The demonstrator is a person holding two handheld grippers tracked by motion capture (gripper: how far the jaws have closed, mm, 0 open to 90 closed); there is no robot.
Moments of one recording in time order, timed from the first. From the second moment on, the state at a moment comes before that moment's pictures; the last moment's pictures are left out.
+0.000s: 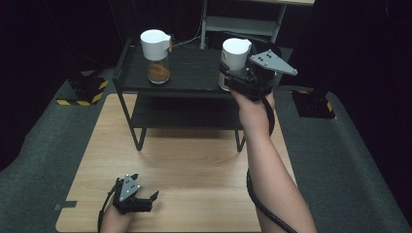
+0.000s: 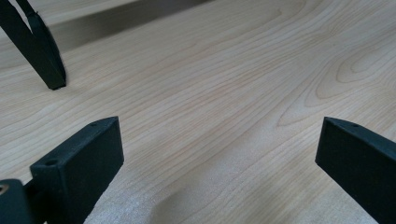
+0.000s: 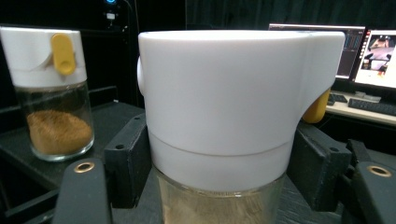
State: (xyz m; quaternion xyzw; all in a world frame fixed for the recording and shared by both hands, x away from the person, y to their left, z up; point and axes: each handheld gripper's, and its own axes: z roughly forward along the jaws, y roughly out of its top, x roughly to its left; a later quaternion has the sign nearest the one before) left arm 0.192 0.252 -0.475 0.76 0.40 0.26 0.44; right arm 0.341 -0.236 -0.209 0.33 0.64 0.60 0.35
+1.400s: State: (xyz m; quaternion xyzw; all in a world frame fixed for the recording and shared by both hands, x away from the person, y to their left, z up) left arm 0.194 0.254 -0.474 0.76 0.40 0.26 0.44; right arm 0.358 -0.231 -0.212 0.34 0.64 0.60 0.35
